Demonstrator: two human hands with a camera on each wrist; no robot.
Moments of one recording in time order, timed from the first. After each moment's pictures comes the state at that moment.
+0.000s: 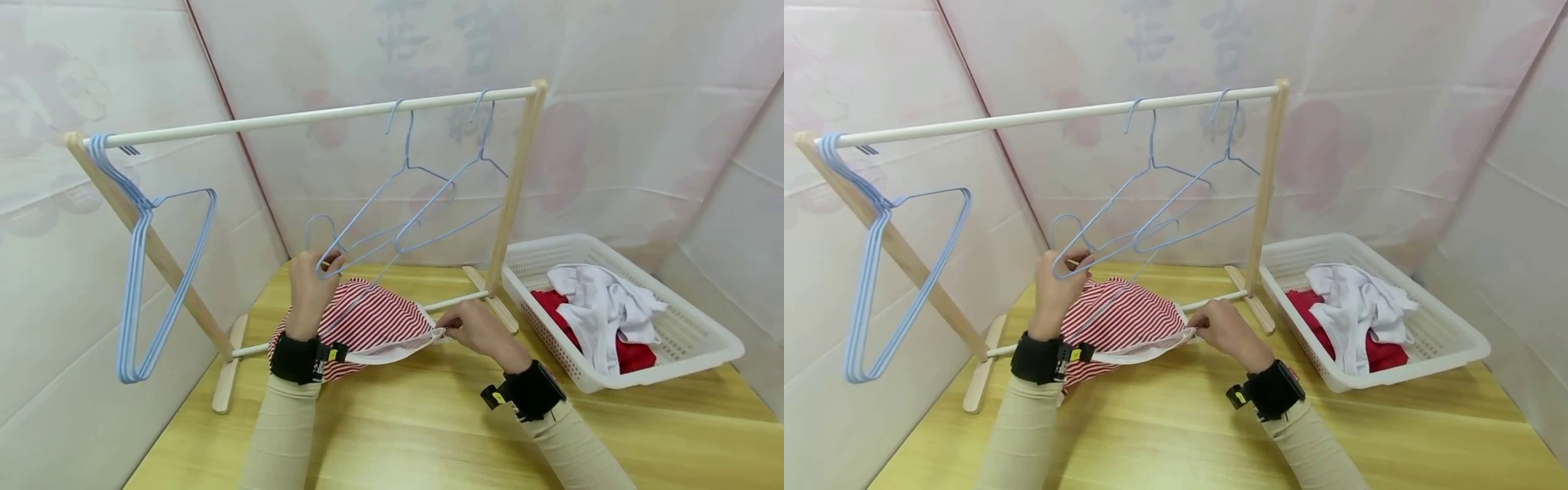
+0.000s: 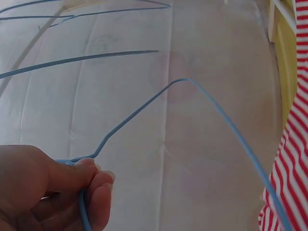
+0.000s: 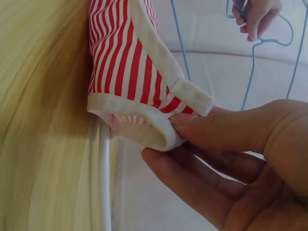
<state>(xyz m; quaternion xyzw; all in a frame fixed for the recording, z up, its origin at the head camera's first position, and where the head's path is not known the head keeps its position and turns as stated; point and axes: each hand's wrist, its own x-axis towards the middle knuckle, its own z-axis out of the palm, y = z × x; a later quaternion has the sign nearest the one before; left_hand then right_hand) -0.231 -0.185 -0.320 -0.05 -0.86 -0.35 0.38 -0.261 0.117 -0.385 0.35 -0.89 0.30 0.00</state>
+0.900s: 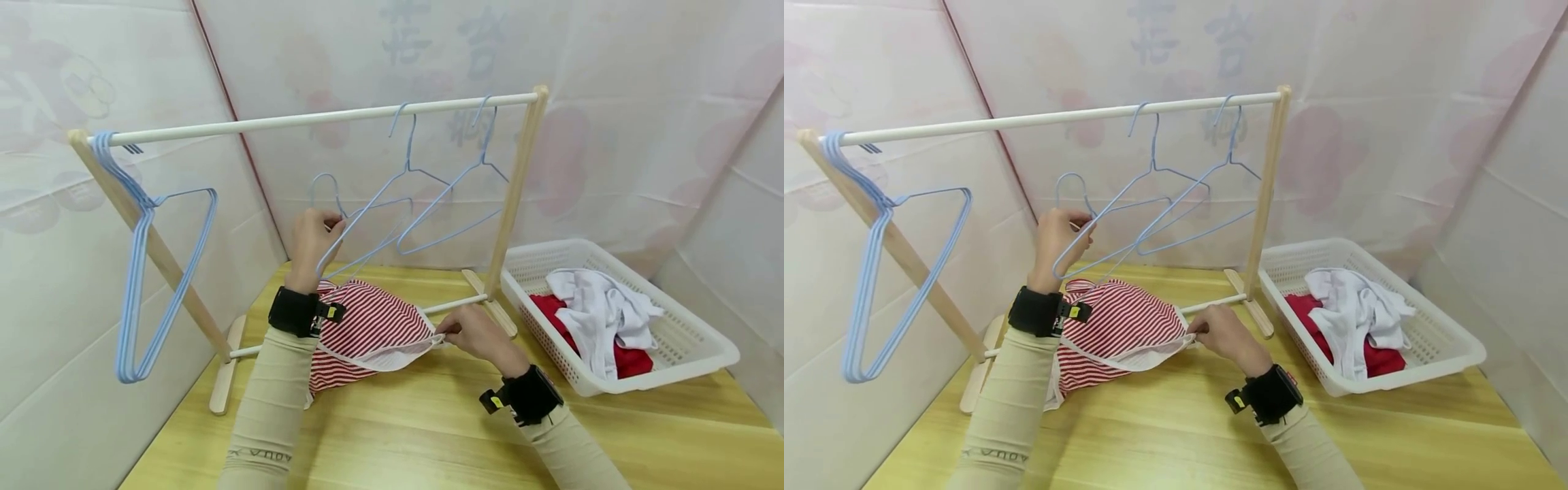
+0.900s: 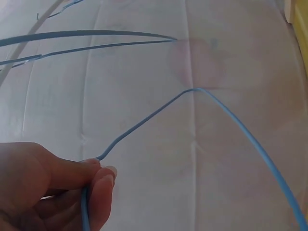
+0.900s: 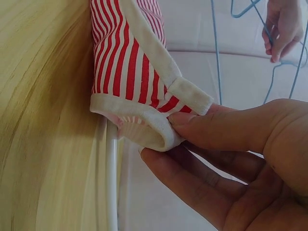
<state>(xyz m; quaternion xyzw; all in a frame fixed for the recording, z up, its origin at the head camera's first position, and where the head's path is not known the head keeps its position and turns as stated) -0.268 -0.189 -0.264 -0.03 -0.89 -0.32 0.33 -0.262 0.118 -0.388 0.36 -0.89 0.29 -0.01</state>
